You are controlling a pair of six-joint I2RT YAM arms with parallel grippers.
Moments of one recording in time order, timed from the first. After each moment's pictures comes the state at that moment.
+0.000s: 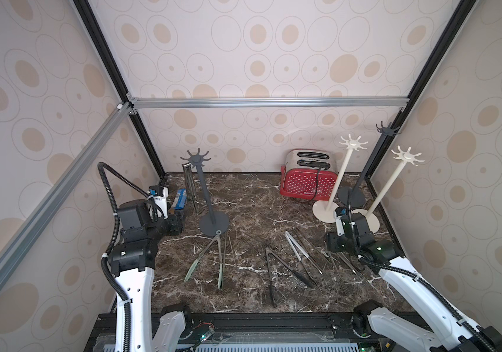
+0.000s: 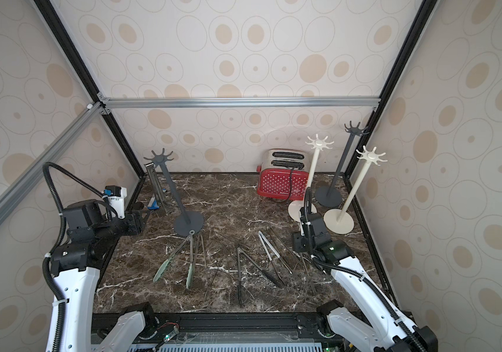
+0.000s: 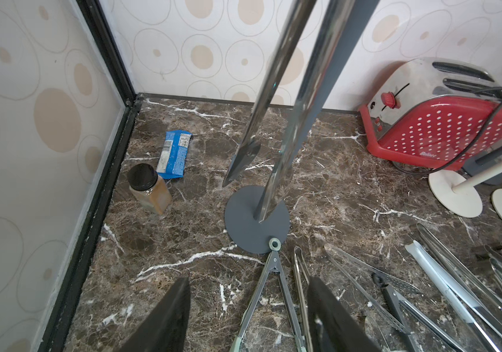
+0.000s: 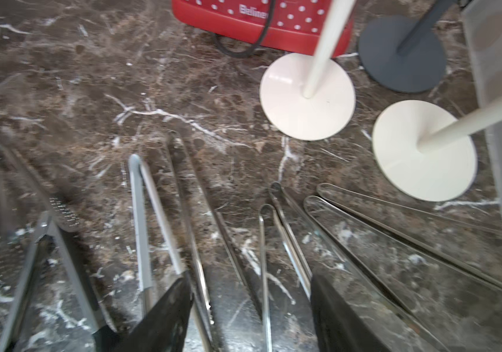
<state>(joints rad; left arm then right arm) 0.24 0.86 1.10 -0.81 0.30 0.03 0.34 0.96 0.80 -0.70 0.20 0.19</state>
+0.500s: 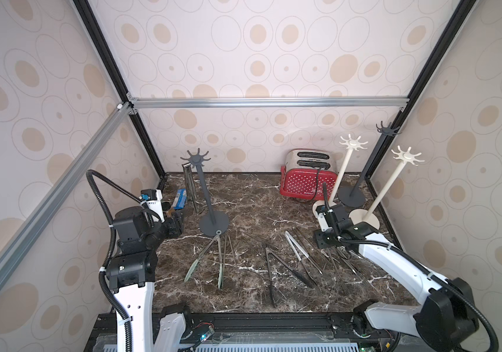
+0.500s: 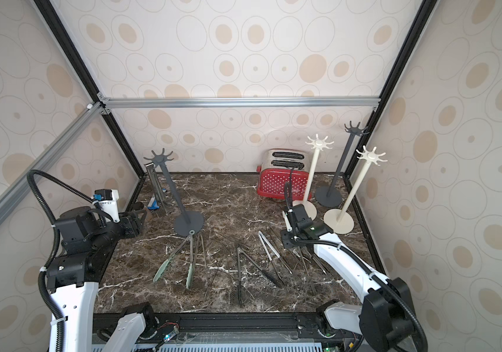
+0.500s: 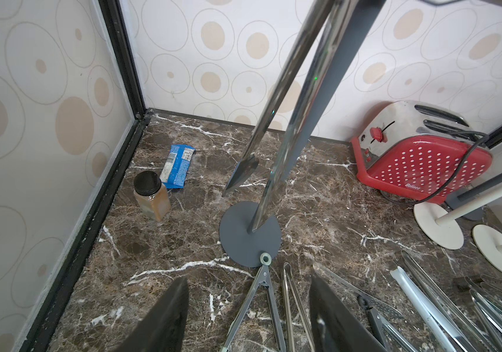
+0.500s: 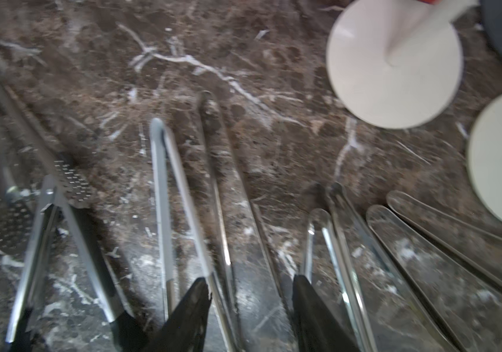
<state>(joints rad) 0.24 0.77 1.07 -0.78 0.30 -0.06 0.47 1.31 0.94 -0.68 0.06 0.14</state>
